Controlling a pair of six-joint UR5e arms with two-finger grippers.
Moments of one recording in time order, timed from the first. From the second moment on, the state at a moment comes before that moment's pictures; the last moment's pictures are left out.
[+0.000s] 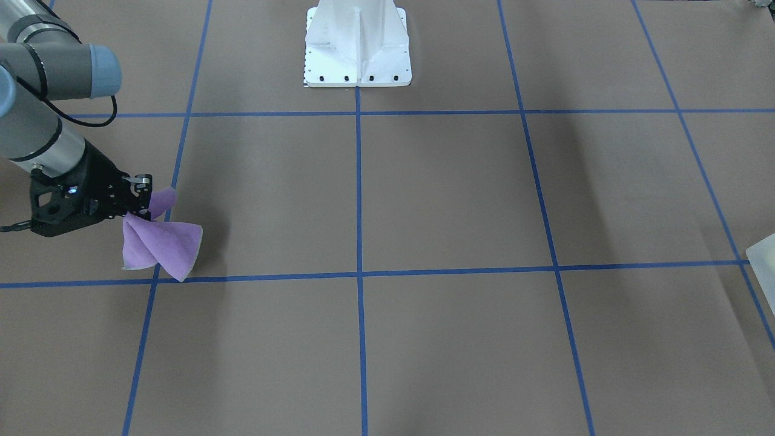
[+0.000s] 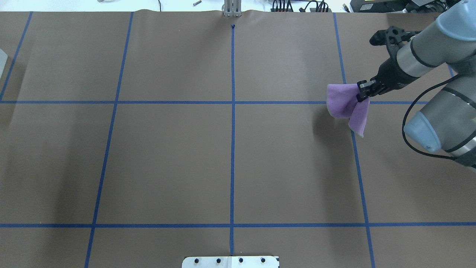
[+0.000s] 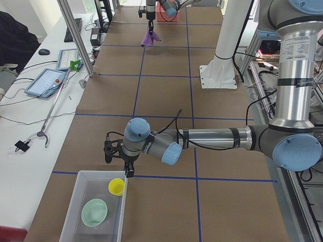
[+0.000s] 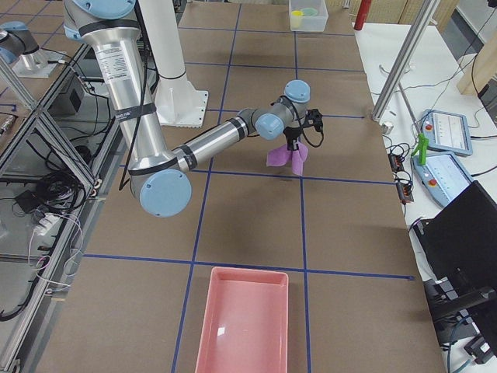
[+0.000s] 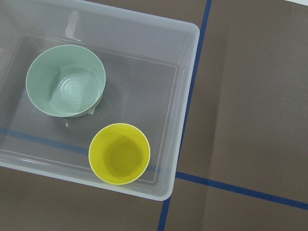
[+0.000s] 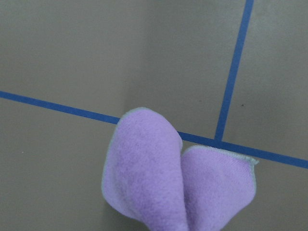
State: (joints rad) left arm -1.53 -1.55 -1.54 -2.07 -2.30 -0.58; right arm 1.00 -1.30 1.80 -1.37 2.28 0.67
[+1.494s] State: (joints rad) left arm -1.53 -1.55 -1.56 -2.07 -2.35 -0.58; right arm 1.82 -1.74 1.66 -1.53 2.34 -0.11
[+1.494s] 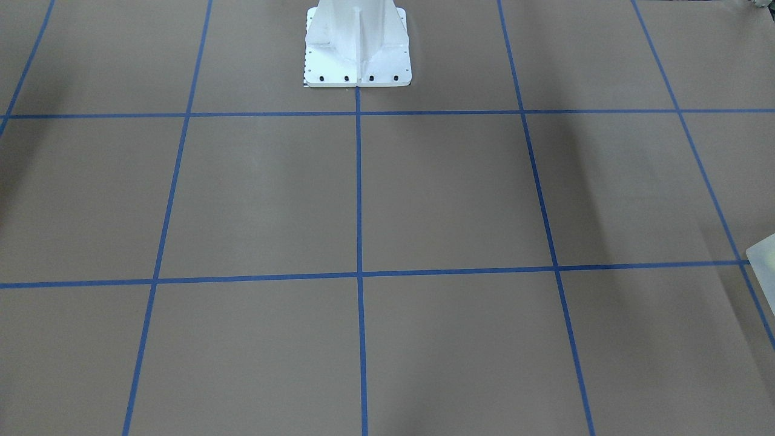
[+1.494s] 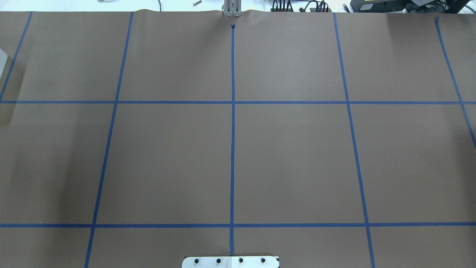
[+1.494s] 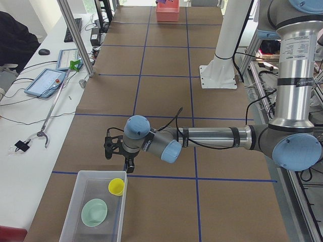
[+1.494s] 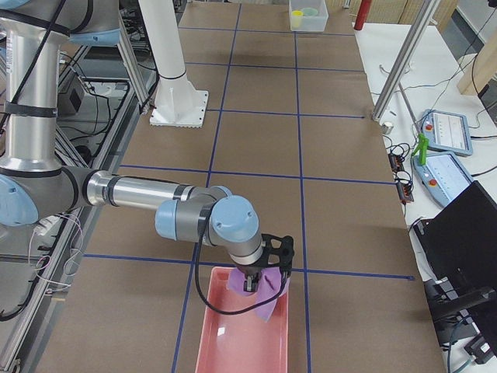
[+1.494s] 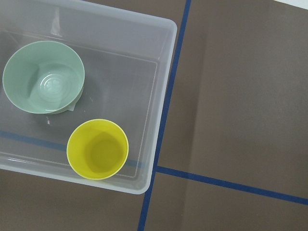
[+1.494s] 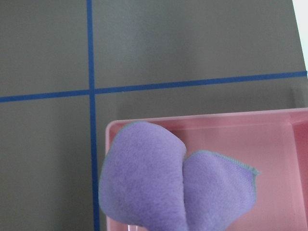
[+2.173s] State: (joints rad) left arm -1.53 -1.55 -1.56 -2.08 -2.35 -0.58; right arm 1.83 -1.68 1.41 -1.52 2.30 -0.27
